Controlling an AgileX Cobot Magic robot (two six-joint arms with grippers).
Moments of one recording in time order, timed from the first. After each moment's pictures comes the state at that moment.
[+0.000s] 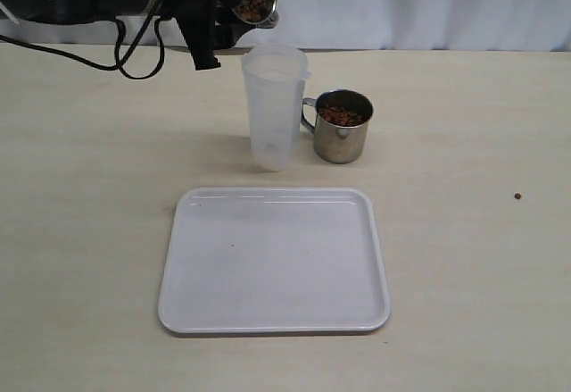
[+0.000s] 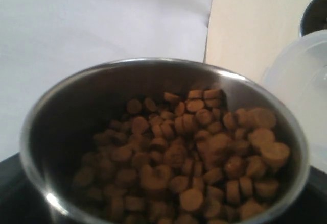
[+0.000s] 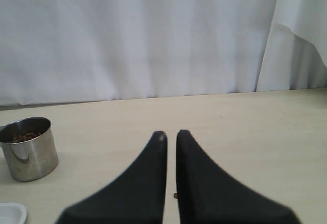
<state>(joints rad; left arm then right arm) -0.41 1.85 -1.32 1.52 -0.19 -0.32 0.02 0.00 0.00 -0.07 0.16 0.06</state>
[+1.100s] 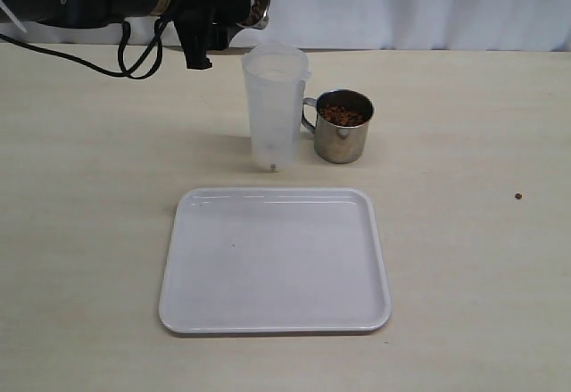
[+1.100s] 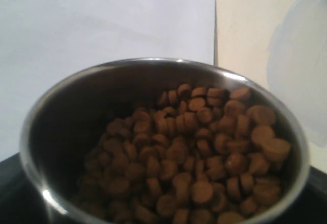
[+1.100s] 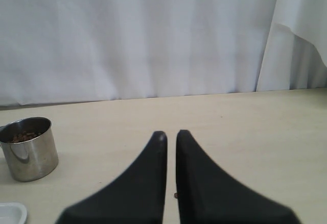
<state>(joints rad) -0.45 1.85 -1.33 1.54 -0.06 -0.21 0.02 0.00 0.00 -0.07 0.16 0.06</state>
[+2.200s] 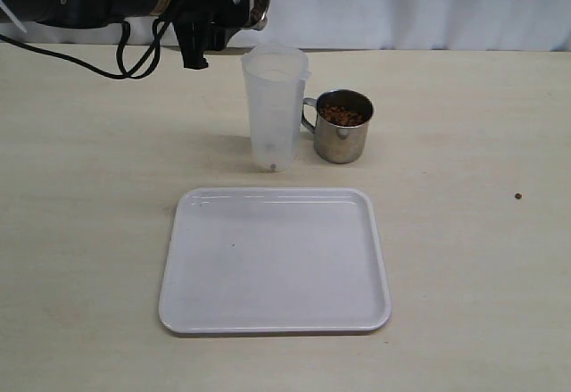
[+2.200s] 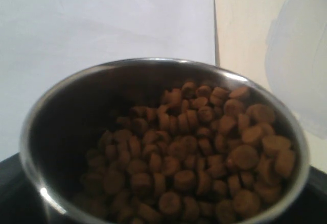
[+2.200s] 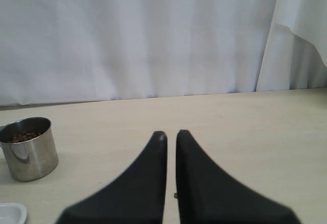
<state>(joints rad) -0.45 1.85 -1.33 1.54 -0.06 -0.15 0.02 0.00 0.00 -0.07 0.16 0.06</state>
